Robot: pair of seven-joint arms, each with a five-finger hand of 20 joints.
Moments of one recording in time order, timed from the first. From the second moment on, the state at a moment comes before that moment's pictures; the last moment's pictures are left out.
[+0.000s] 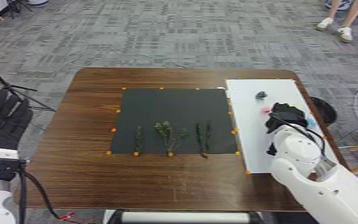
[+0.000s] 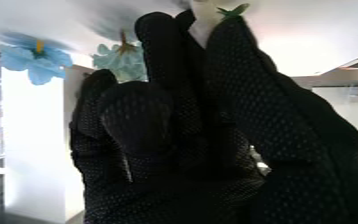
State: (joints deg) left arm 132.9 -54.9 -110.3 -118.9 11.2 6.6 26.2; right arm -82.4 -46.8 59.2 -105.7 -130.2 -9.9 54.3
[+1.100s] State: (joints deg) left arm 134.4 -55.3 -112.0 -116.8 5.7 5.5 26.9; right arm -65.3 -54.4 42.9 -110.3 -121.2 2.8 37.4
